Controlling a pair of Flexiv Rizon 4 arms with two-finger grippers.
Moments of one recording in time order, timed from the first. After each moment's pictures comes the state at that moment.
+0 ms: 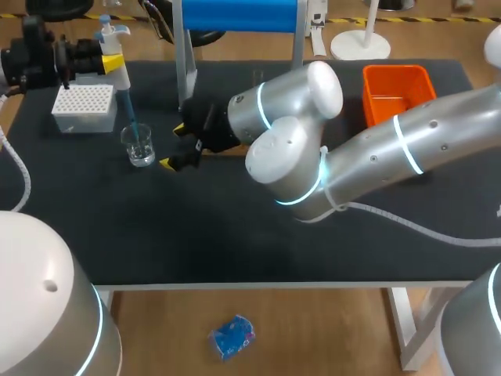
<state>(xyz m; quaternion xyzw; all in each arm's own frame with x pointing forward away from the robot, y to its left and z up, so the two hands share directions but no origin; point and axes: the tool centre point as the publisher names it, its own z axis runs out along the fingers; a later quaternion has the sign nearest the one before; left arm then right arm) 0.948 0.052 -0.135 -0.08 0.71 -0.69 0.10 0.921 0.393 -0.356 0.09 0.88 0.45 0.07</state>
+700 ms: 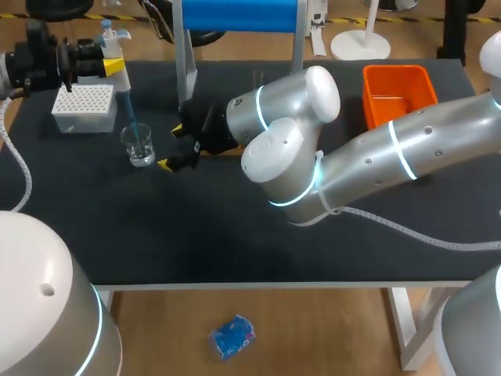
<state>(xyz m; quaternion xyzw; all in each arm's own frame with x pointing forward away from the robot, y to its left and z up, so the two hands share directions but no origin) 0.966 0.058 -0.157 -0.08 0.72 -0.69 0.11 0.924 0.397 -0.361 0.09 0.88 0.46 0.07</state>
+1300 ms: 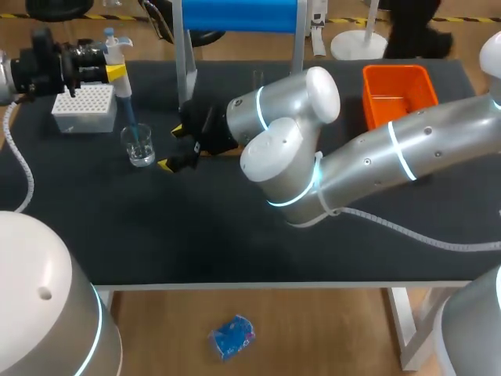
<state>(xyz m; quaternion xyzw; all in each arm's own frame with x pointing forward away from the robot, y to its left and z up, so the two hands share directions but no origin) 0.979 0.060 -0.180 -0.09 0.72 -0.68 0.10 0.923 0.397 -0.362 0.09 0.88 0.46 0.07</state>
